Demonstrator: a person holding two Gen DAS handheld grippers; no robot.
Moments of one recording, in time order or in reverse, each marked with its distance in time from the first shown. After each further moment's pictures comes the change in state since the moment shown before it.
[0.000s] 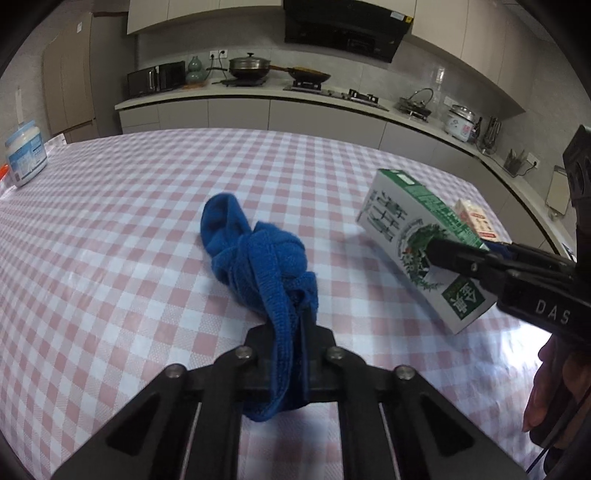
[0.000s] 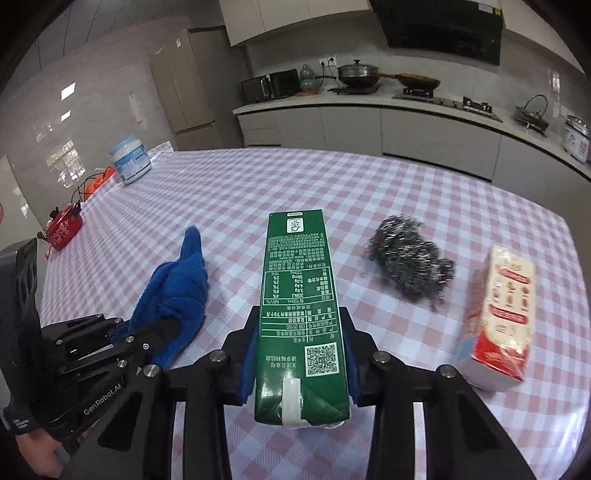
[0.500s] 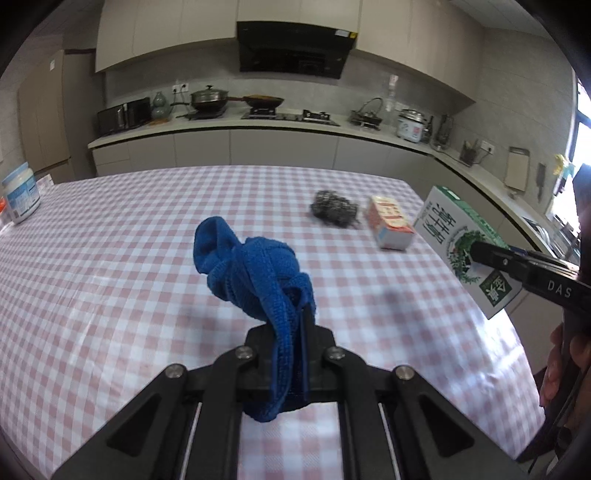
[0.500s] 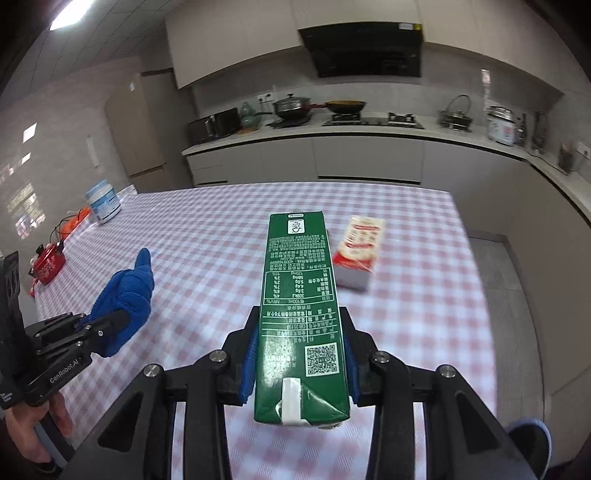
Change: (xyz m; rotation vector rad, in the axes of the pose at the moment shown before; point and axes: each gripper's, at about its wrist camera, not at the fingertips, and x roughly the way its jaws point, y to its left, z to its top) left arm -0.106 -0.039 -0.037 0.133 -0.085 -0.110; right arm -0.169 -0.011 -0.079 0.153 -0.127 -0.204
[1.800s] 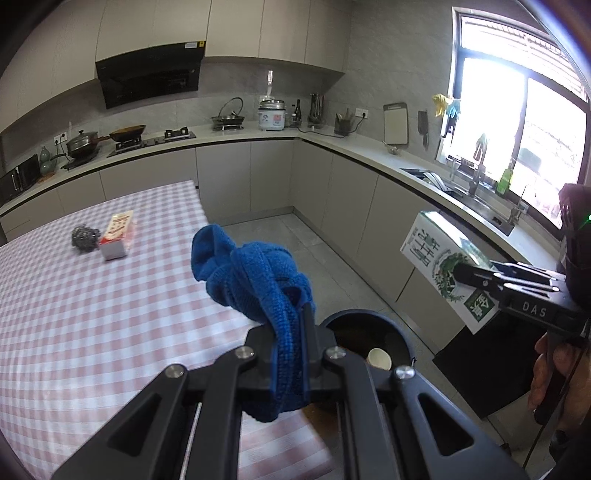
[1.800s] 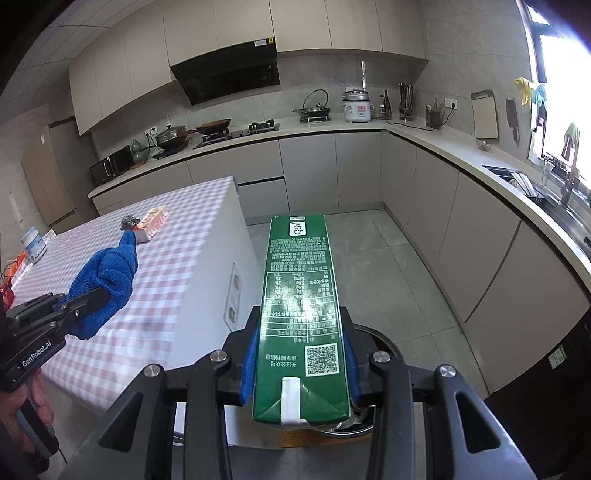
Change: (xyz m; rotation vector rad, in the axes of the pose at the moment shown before) left arm -0.031 -0.316 -0.037 0.253 -0.018 -0.303; right arm -0.270 -0.254 -0.160 0.219 -0.039 -0.318
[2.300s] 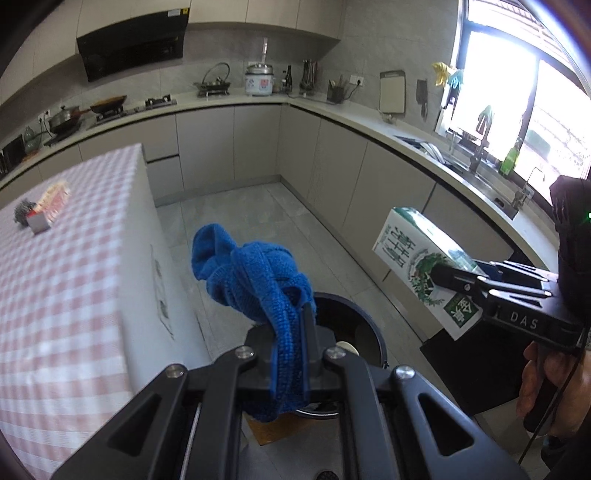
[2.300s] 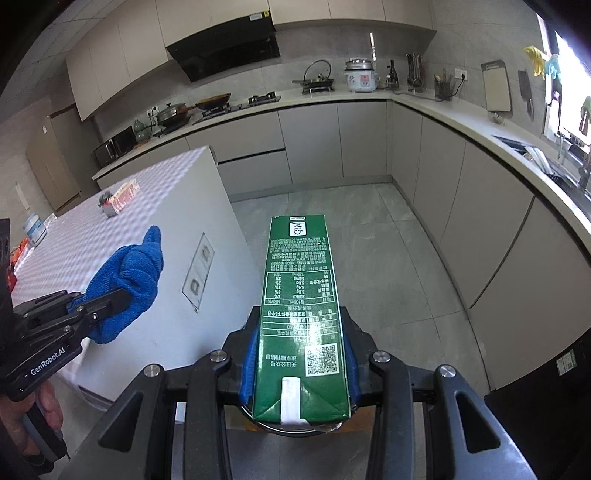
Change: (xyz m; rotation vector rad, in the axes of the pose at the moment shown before) left arm 0.093 -0.093 -0.018 -0.033 0.132 -0.020; right arm 0.067 -0.112 -0.025 -0.008 0.115 0.073
